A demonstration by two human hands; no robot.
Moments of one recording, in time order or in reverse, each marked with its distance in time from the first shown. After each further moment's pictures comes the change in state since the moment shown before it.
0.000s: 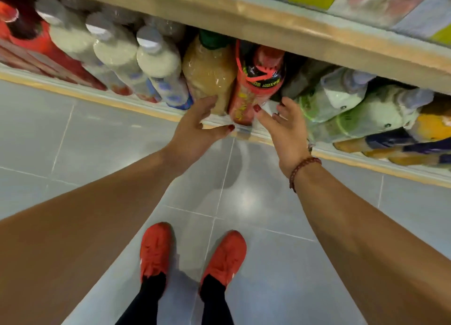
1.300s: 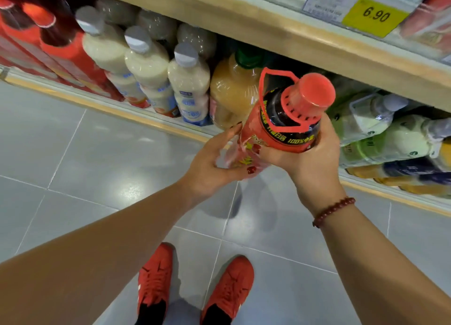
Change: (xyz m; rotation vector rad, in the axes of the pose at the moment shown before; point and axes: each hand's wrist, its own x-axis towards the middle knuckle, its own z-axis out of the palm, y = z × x) left_hand -0.019 -0.032 -0.026 -0.064 -0.137 0.127; right_hand -0.054 -0.038 0.032 -0.112 -0.050 -0.394
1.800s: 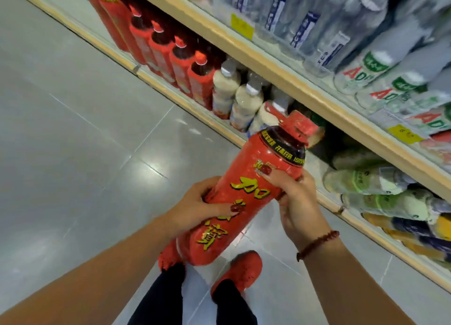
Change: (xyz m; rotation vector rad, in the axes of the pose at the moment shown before) left_hand -0.185 0.080 -0.123 -0.366 0.080 -0.290; right_hand -0.094 -0.137 0.093 0.314 -0.453 0.334
